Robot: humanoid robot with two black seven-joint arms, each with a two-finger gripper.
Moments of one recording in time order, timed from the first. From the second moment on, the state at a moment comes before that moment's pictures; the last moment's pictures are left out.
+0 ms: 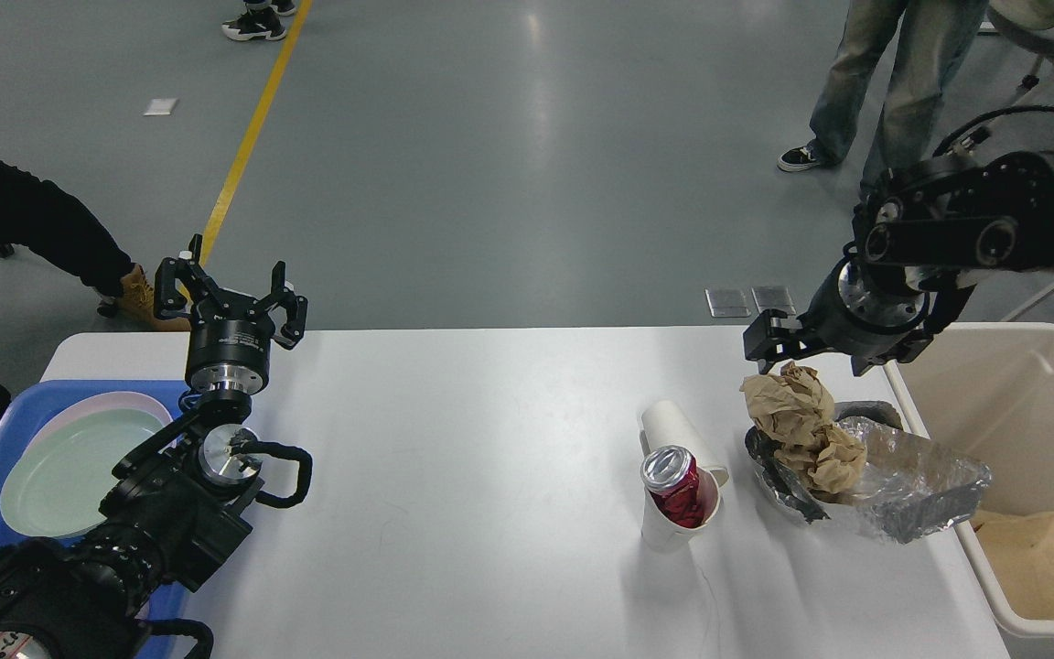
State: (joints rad) left arm -0.76 0.02 -0.92 -0.21 -0.11 -0.49 -0.61; right arm 1.83 -0.30 -1.07 1.18 -0.19 0.46 -0.27
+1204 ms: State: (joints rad) left arm -0.76 0.02 -0.92 -0.21 -0.11 -0.49 -0.61; right arm 1.48 -0.19 -1.06 0.89 -0.29 0.29 -0.27
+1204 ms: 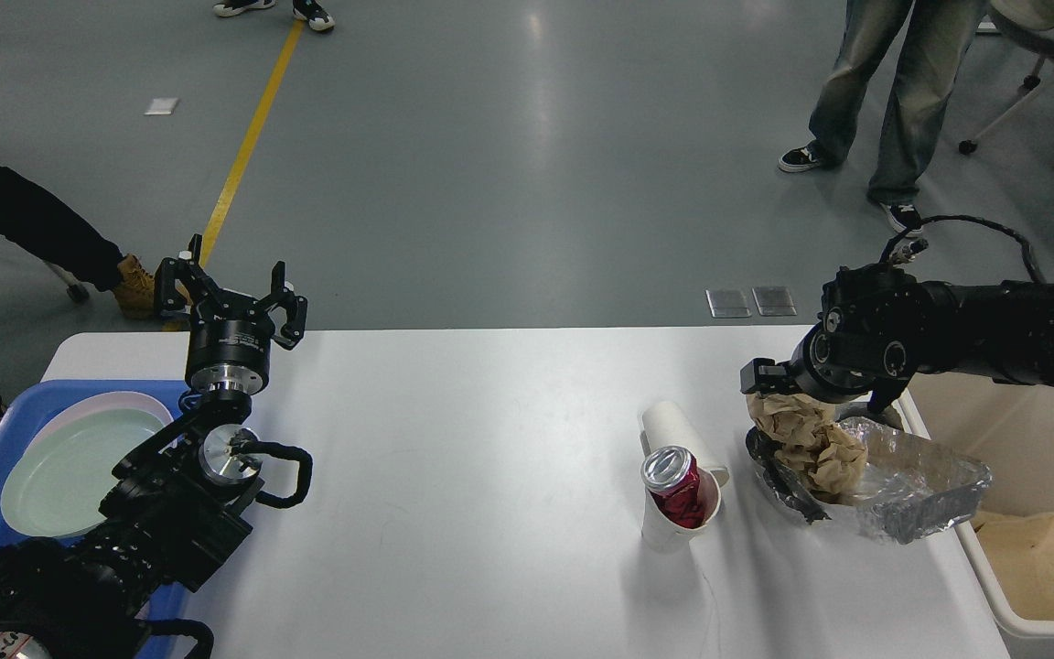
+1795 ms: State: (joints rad) left arm -0.76 0.02 -0.92 -0.21 -0.11 -0.49 -0.61; right arm 1.44 -0.19 -1.06 0.89 -0.29 0.30 -0.28
